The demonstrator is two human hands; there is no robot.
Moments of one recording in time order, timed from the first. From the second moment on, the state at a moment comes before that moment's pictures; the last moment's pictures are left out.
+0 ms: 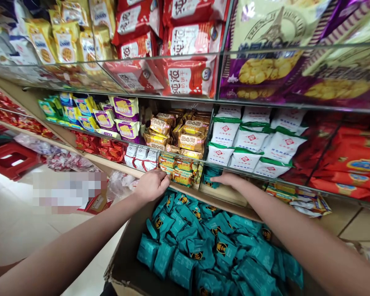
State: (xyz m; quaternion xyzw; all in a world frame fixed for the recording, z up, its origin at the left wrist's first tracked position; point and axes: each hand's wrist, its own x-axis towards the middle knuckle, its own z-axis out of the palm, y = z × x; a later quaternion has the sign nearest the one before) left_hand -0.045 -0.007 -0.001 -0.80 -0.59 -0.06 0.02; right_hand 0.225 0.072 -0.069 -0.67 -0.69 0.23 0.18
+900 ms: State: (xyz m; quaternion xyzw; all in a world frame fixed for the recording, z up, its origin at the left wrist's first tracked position) left_hand -0.047 -0.017 -0.004 -0.80 -0.59 -0.10 0.06; right_hand 0.217 -0.148 -0.108 -0.64 -0.77 0.00 0.02
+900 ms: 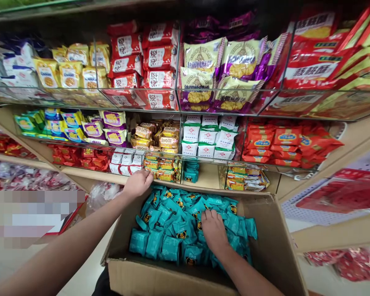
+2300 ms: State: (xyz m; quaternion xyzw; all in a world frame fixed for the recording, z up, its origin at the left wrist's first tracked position) left_hand 0.066 -0.148 -0.008 -0.70 -0.46 -0.41 -0.36; right_hand 0.181 -0.209 -0.039 -0.56 -0.34 0.47 0.59
